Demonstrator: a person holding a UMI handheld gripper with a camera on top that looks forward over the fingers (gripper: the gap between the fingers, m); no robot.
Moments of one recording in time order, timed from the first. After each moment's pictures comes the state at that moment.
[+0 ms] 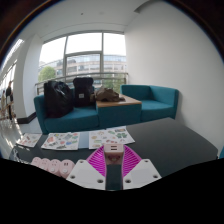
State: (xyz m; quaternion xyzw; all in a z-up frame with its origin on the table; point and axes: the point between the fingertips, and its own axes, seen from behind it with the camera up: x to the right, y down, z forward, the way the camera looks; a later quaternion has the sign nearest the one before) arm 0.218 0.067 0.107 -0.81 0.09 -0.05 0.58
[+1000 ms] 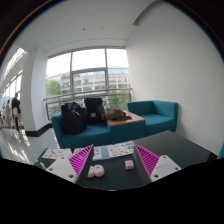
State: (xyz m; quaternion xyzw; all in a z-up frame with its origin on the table) arm 0.136 -0.065 0.254 -0.76 0.09 -0.02 0.64
